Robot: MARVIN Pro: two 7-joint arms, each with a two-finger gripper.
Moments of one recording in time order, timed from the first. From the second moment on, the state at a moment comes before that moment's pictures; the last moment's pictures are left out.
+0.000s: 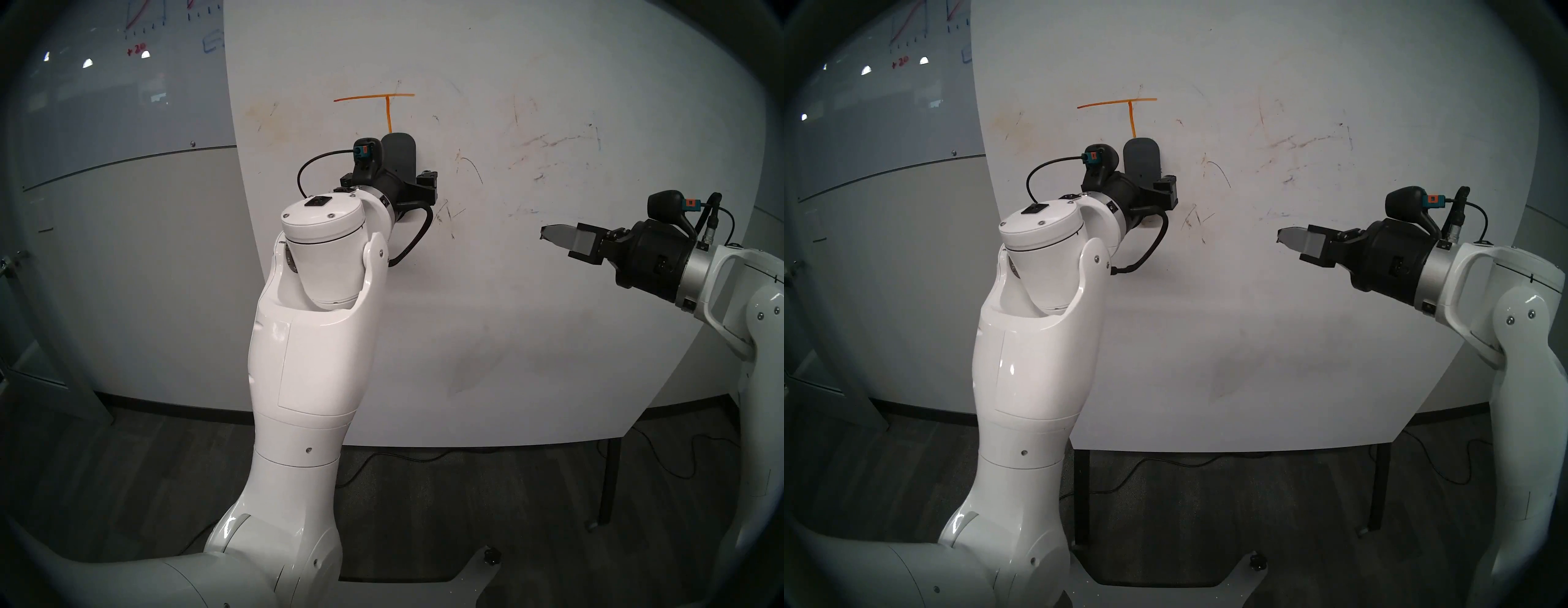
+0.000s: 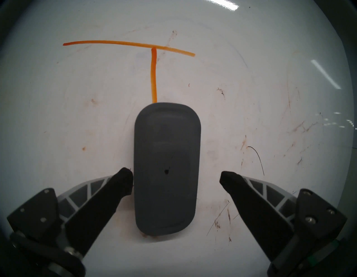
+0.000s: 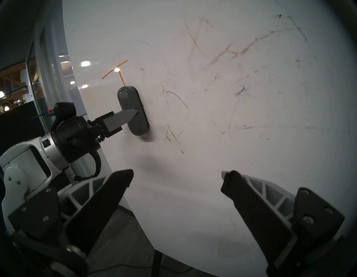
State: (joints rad) left arm 1.07 -1.78 -1.34 -1.91 -0.03 0.74 0.04; right arm -1.52 -0.79 1.96 -2.29 1.37 0.92 -0.02
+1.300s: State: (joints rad) left arm 1.03 -1.82 -1.31 -1.84 0.01 0.71 0.14; right arm -1.52 -0.79 1.96 -2.29 1.37 0.92 -0.02
